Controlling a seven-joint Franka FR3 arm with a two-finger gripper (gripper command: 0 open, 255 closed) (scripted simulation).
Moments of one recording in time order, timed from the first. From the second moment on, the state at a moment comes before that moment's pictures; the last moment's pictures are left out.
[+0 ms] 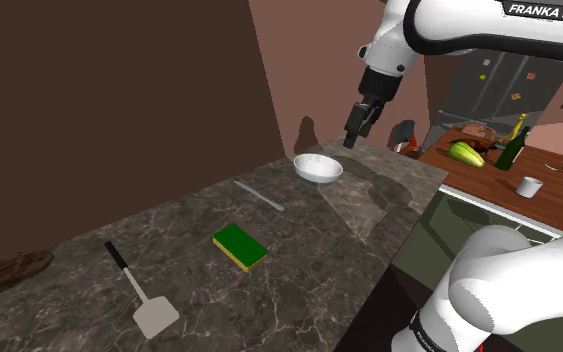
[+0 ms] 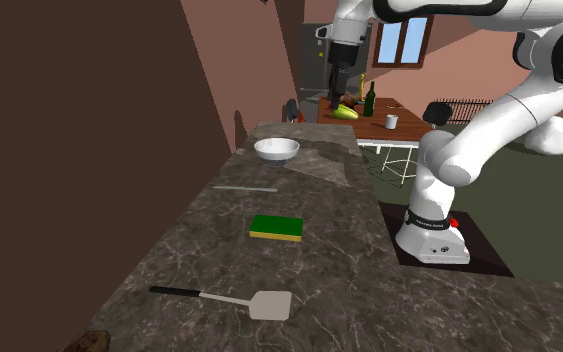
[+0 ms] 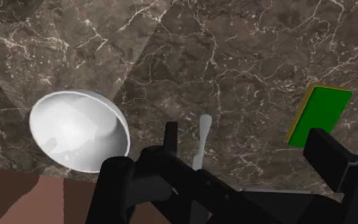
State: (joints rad) arm -0.01 -0.78 0.01 -2.30 -0.02 1.66 -0.16
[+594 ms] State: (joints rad) arm 0.03 -0.70 0.14 -2.35 0.05 1.77 0.00
